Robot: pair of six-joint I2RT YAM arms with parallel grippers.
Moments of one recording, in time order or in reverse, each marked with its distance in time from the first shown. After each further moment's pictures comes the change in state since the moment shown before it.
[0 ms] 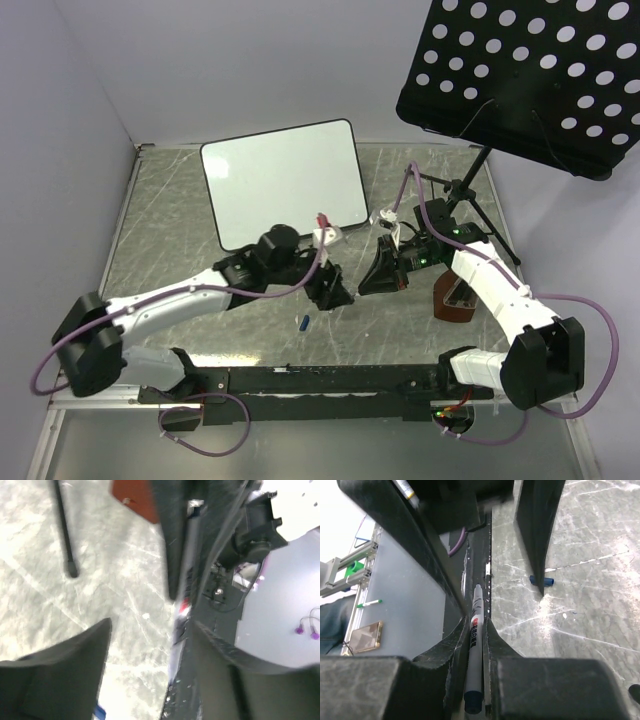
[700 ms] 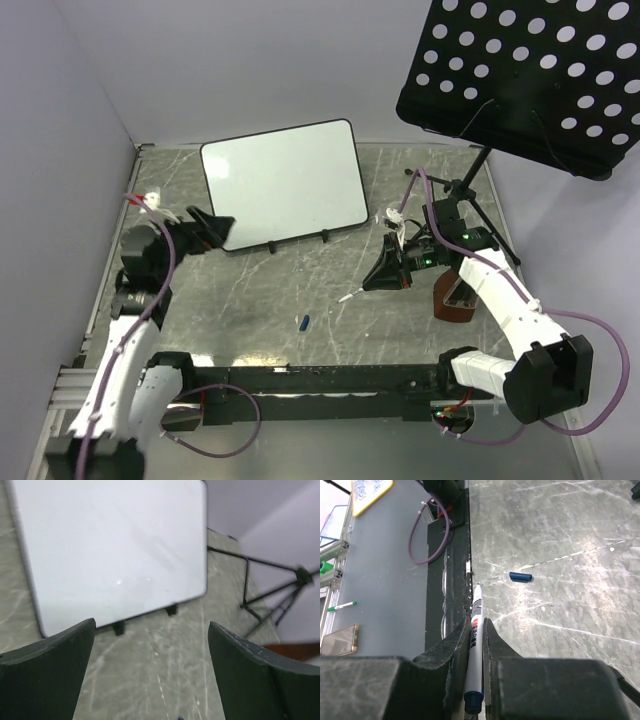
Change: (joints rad) left arm 0.801 -0.661 -0.315 -0.029 -0.197 -0.311; right arm -0.029 -0.075 -0.001 0.031 0.079 0.024
